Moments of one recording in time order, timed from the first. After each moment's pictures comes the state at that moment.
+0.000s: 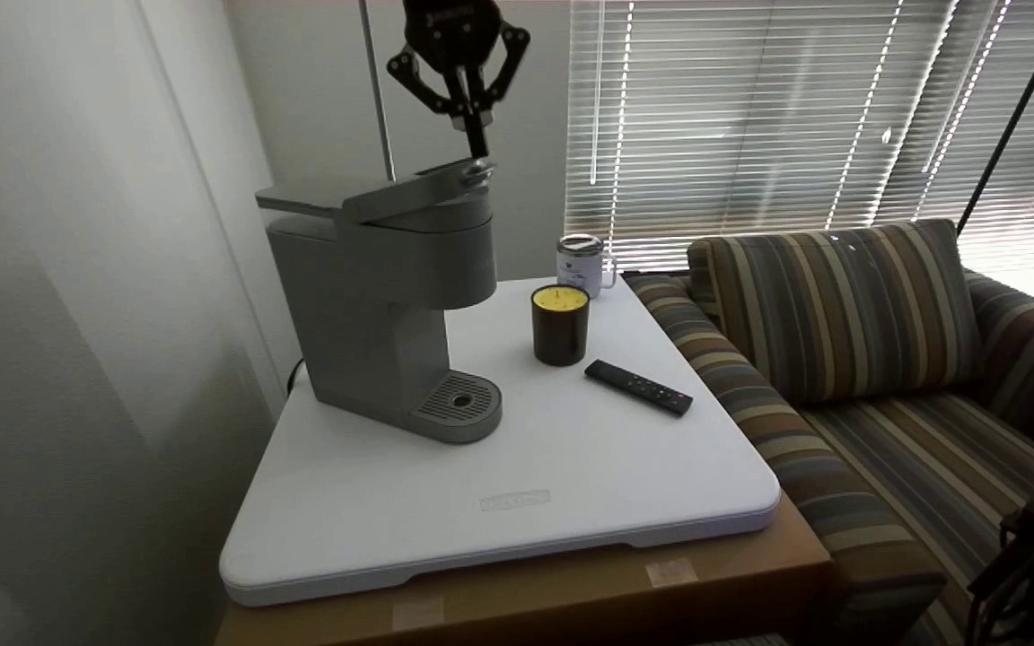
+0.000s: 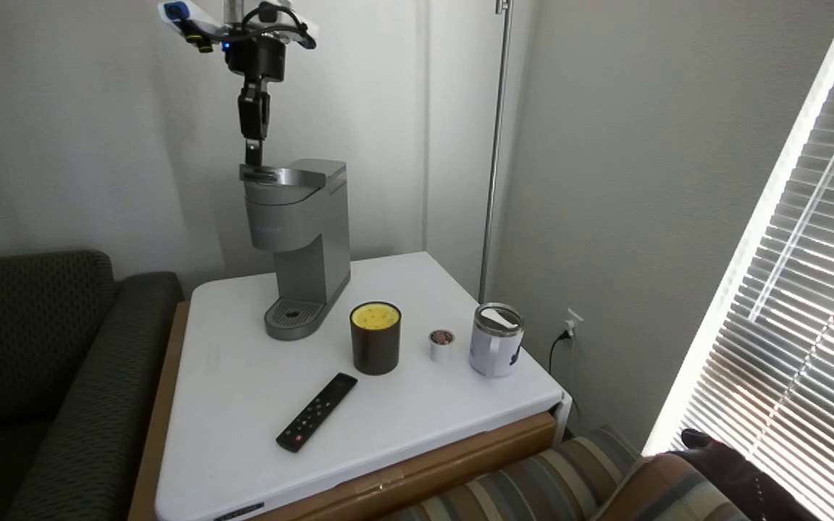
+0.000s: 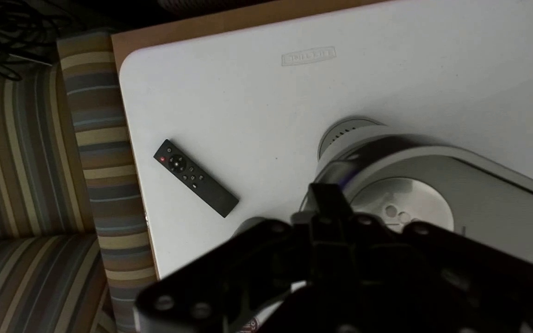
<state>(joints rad) 0.25 1.09 0.03 -0.37 0.01 1.25 1.01</state>
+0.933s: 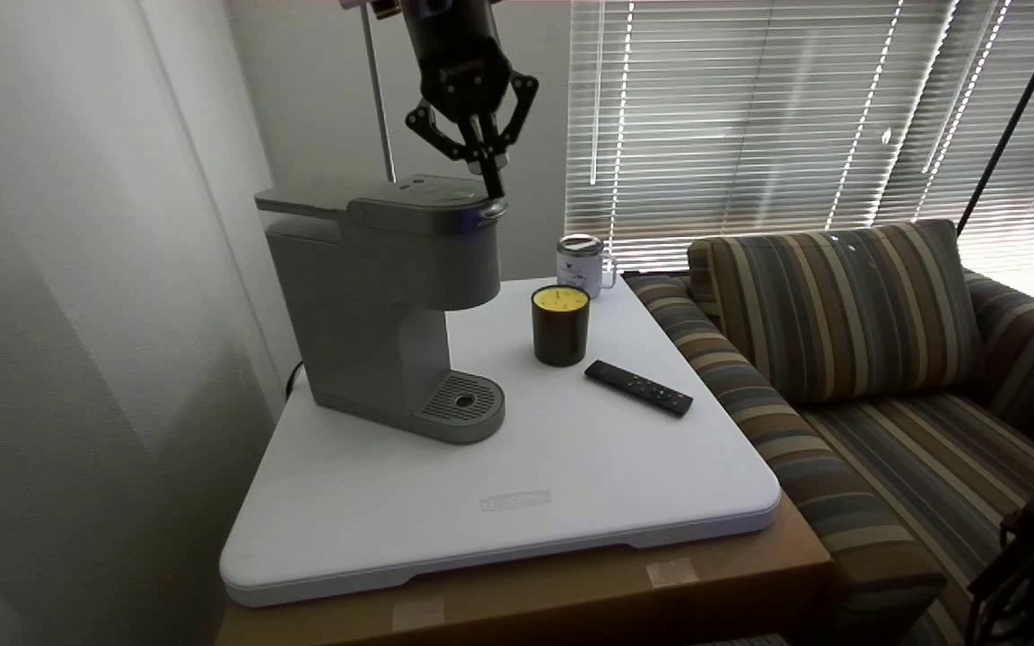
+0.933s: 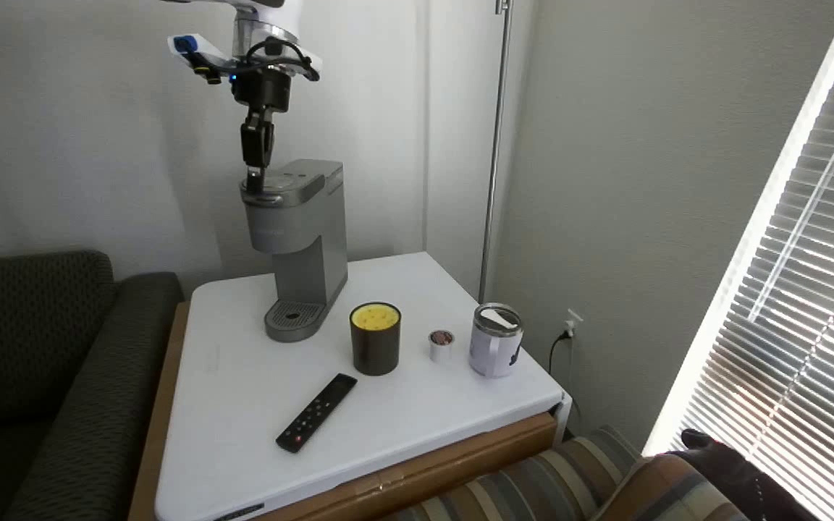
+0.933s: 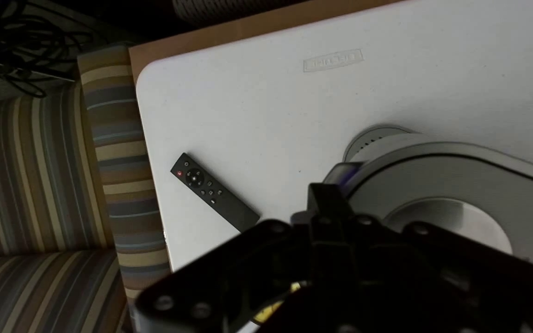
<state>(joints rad) 0.25 1.15 0.02 -0.37 0.01 1.23 1.03</state>
